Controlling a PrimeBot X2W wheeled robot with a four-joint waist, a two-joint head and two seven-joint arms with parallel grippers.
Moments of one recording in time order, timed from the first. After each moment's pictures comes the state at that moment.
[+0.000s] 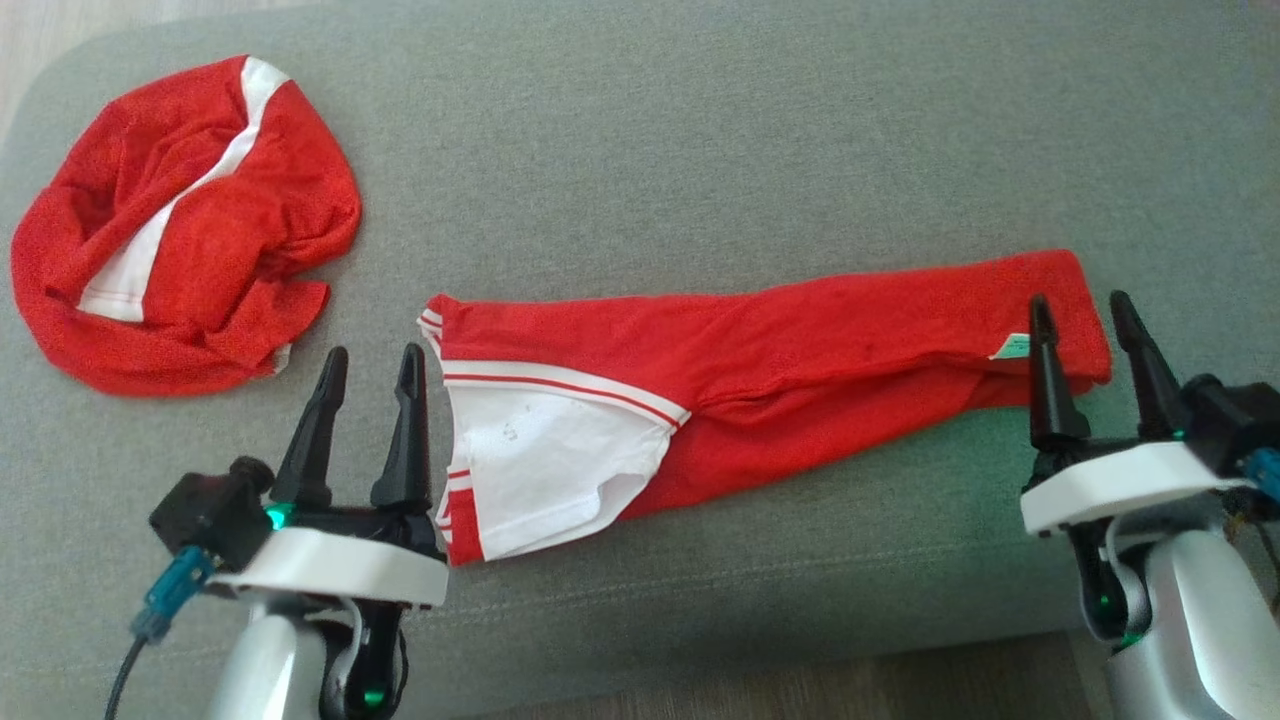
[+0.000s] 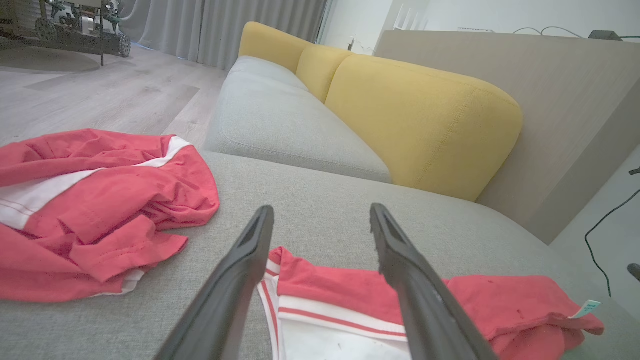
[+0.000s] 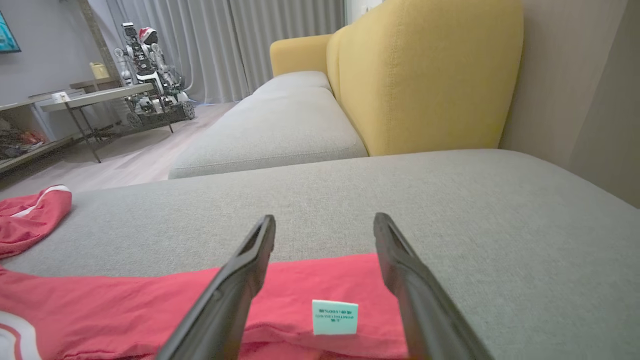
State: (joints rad) left arm -0.07 0.05 -0.16 0.08 -0.35 -0.06 -0.25; right arm -0.21 -0.11 -0.06 0.27 0.22 0.13 -0.25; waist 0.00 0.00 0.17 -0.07
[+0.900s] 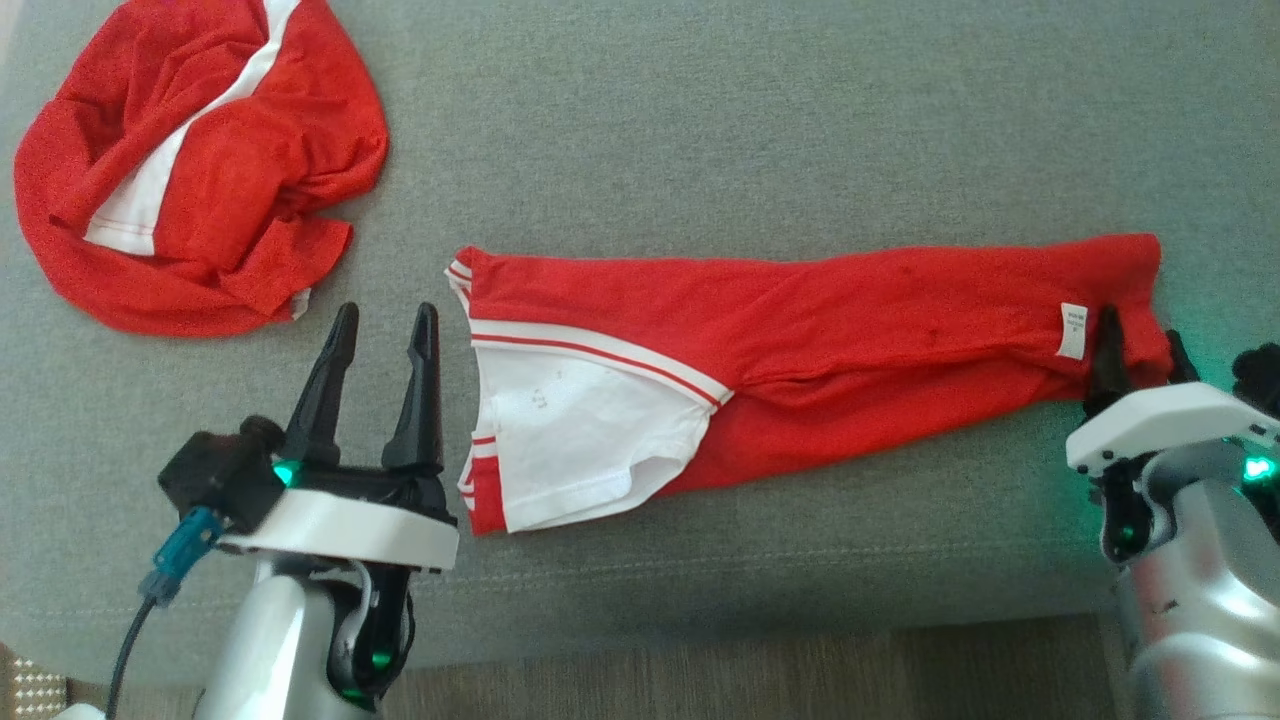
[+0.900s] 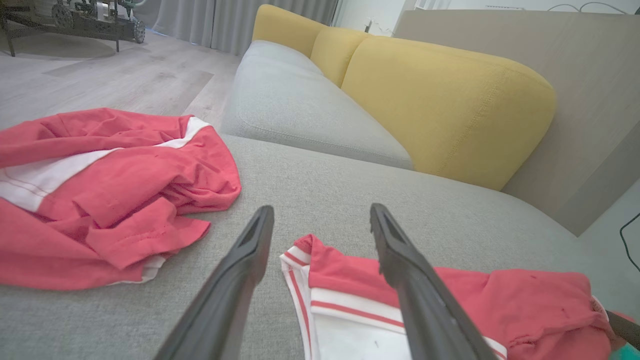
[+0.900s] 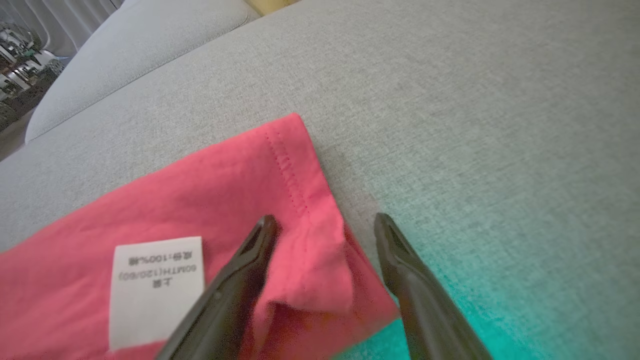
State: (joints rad) left arm -0.13 0.05 -0.18 0.09 -0.33 -0.06 -0.25; right arm -0.53 -0.10 -0.31 0.90 0.29 0.13 -0.25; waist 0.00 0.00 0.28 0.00
